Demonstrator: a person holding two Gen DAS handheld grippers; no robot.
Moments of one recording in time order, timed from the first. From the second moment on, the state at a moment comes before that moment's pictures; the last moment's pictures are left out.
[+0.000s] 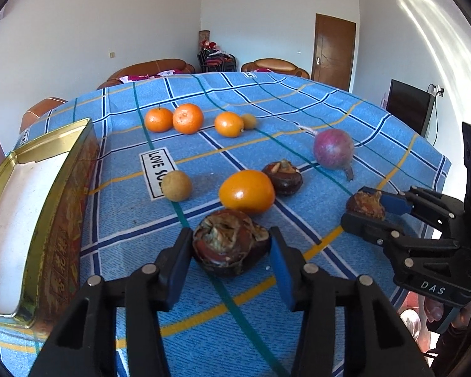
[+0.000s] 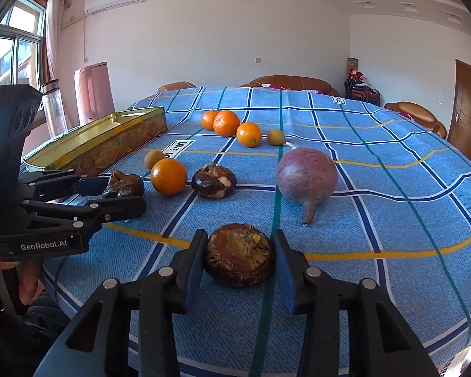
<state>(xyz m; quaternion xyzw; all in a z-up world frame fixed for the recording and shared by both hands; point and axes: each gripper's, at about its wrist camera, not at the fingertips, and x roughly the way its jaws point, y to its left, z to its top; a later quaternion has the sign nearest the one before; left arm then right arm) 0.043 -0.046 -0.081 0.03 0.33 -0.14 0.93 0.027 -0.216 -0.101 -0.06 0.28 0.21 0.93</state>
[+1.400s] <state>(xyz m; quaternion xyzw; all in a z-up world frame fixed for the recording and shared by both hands) 0.007 -0.013 -0.028 0.05 0.19 -0.07 0.98 0.012 -0.180 -0.042 -0.08 0.17 0.26 0.95</state>
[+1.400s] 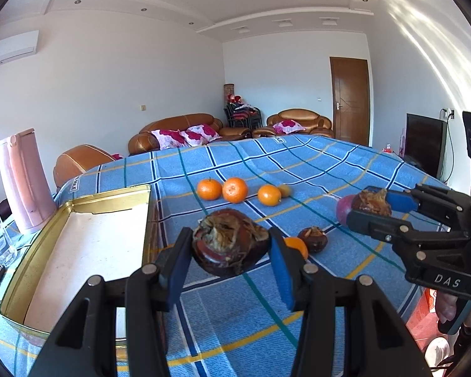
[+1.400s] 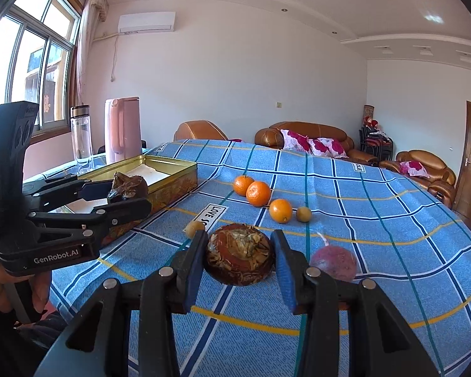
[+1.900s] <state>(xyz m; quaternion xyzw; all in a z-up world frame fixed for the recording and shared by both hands) 0.002 0.021 -0.015 0.03 0.17 -0.03 0.98 0.013 -0.140 -0.018 -0.10 0.13 0.30 0.94</state>
